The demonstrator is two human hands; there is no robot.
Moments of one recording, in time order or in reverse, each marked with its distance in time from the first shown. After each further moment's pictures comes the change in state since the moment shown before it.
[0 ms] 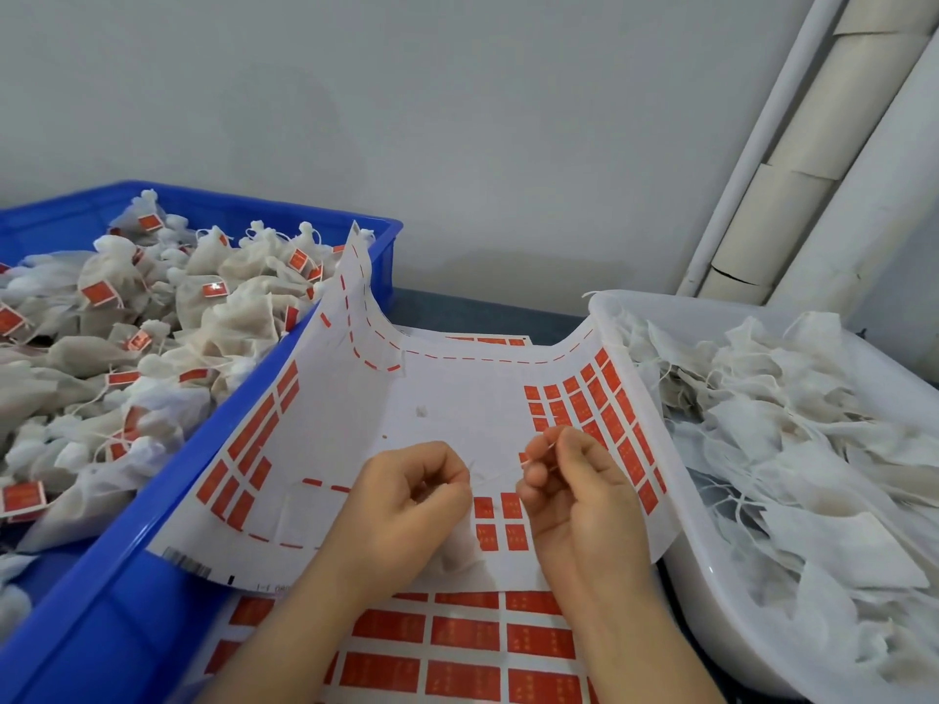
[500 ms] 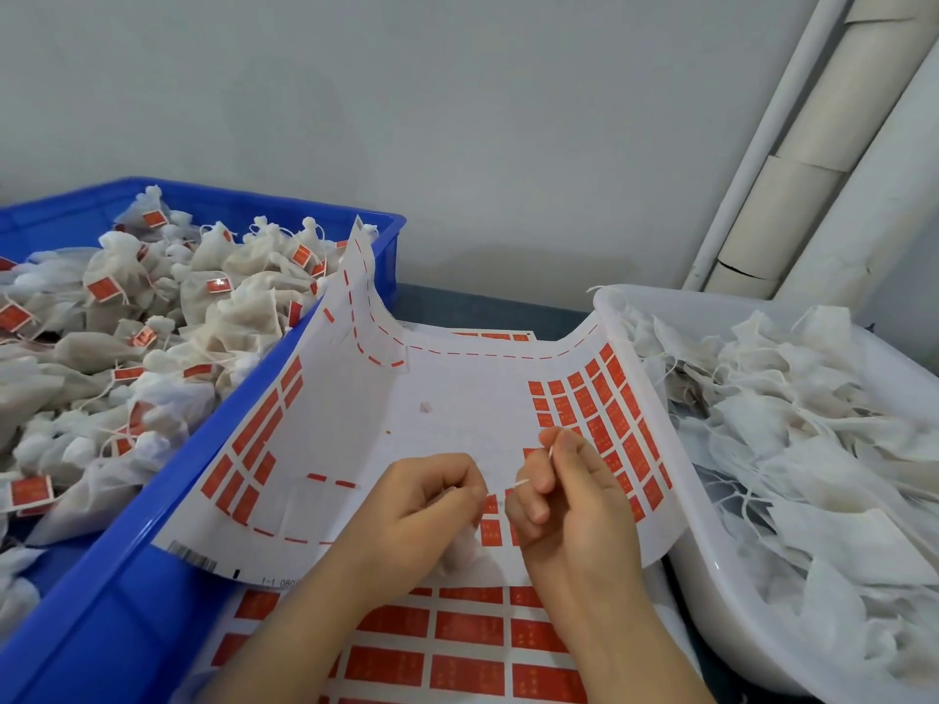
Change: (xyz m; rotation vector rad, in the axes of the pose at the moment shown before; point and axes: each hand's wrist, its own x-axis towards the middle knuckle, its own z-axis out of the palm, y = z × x) left_hand -0.001 -0.001 0.006 -0.062 -0.136 0.082; right_hand -0.006 0.010 0.004 0.090 -0.074 0.037
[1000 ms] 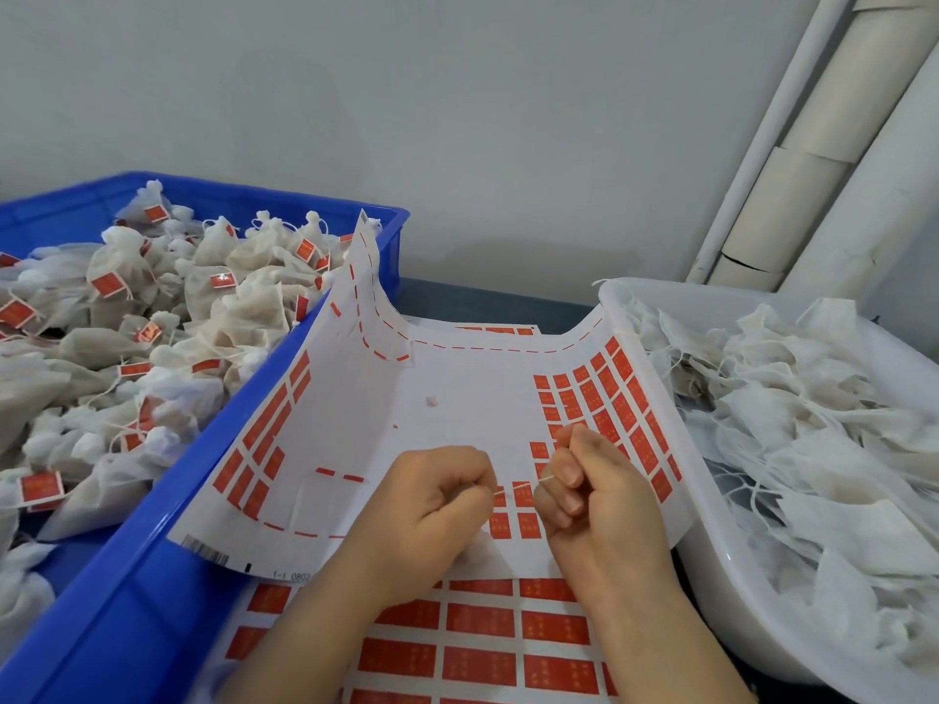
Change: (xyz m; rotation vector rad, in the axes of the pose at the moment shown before) left_hand -0.003 0.000 0.000 0.090 0.019 0.059; right_hand 0.008 -0.009 -0.008 -0.026 0.127 0.046
